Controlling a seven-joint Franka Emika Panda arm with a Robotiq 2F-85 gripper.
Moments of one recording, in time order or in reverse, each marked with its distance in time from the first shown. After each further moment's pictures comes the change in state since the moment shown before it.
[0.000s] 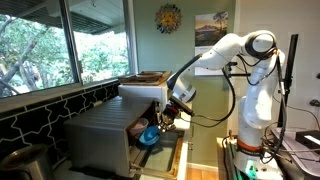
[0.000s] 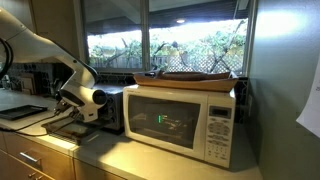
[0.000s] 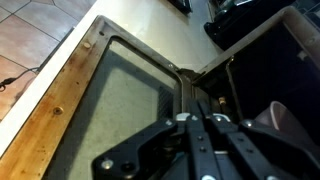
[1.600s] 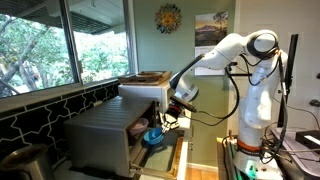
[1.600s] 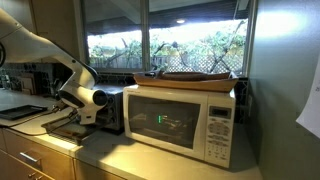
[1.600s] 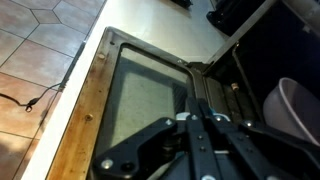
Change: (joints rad) arm -0.029 -0.037 -0.024 -0.038 -0.056 -0.026 0.181
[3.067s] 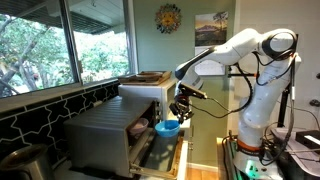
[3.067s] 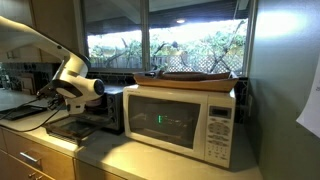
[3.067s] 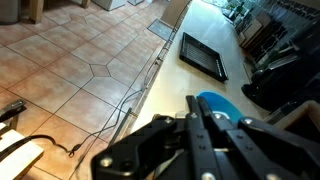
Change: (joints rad) arm -0.032 -0.174 -0.021 -0.015 -0.194 -0.394 0.125
